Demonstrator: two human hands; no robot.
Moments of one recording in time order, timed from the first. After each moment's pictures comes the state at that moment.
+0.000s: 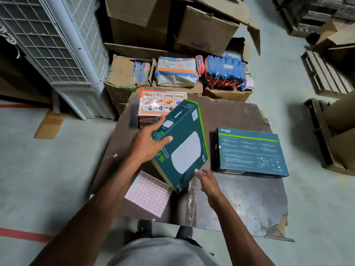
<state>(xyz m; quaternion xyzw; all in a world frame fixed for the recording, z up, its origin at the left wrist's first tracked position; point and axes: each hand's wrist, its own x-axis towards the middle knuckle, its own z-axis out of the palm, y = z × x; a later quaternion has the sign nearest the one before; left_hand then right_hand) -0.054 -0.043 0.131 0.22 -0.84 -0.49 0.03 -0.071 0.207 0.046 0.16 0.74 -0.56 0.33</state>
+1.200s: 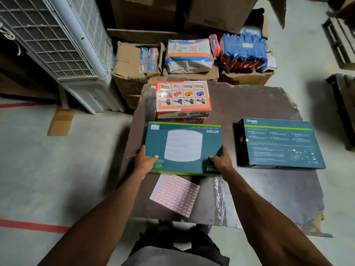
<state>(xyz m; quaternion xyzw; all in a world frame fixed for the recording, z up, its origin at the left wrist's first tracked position) -0.032 -0.167 -0.118 0.43 -0.71 -0.55 -0.09 -0.152 0.138 -0.062 0.17 0.81 -0.50 0.26</state>
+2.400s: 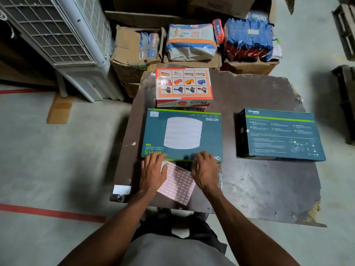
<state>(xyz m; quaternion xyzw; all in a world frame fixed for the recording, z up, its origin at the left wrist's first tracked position) 0.037 -0.080 -0.085 0.19 -0.96 -0.20 0.04 -0.052 0.111 -0.051 -0.20 0.95 -0.22 0.06</state>
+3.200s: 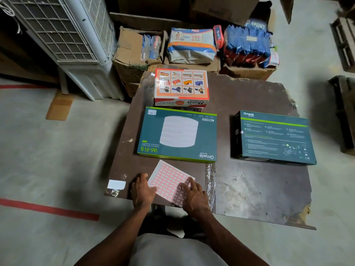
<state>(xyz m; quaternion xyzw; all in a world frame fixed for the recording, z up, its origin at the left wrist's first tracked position) 0.101 -0.047 -0.116 0.45 -0.84 -0.29 -0.11 0.023 0.151 -0.068 -0.23 0.88 -0.03 0.41</state>
